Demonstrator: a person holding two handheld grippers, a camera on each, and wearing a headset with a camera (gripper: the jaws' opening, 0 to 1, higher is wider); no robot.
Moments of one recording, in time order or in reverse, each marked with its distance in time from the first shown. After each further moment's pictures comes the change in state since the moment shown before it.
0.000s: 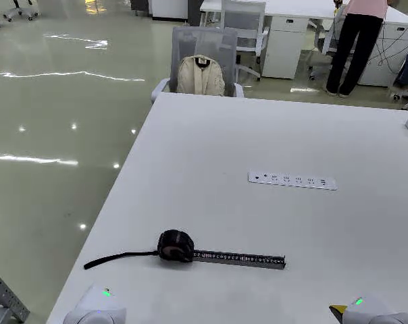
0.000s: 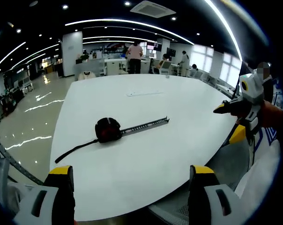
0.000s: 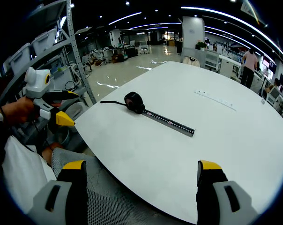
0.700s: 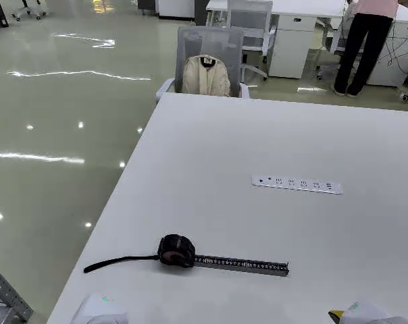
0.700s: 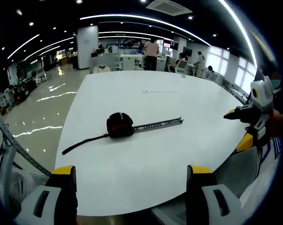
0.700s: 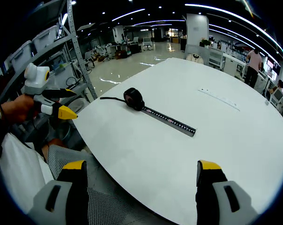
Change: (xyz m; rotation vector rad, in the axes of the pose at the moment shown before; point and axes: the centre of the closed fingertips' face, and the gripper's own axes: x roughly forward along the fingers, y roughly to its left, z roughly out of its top) left arm 0.008 0.013 -0.003 -0.088 0.037 0.137; right arm 0.017 -0.014 -0.003 -0.022 0.039 0.031
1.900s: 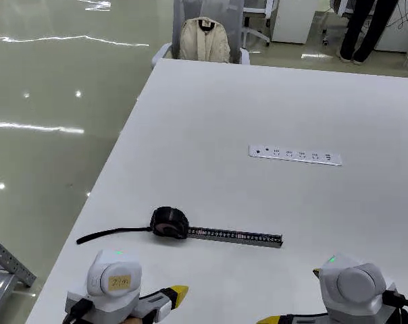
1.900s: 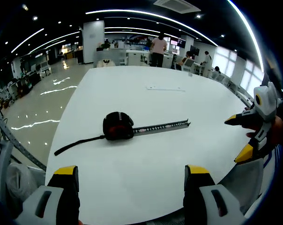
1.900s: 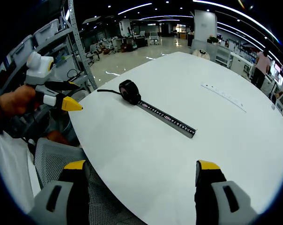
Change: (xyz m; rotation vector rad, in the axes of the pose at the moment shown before) left arm 0.036 -0.010 0.004 -0.044 0.036 0.023; right arm 0.029 -0.026 -0.005 -0.050 0.056 0.036
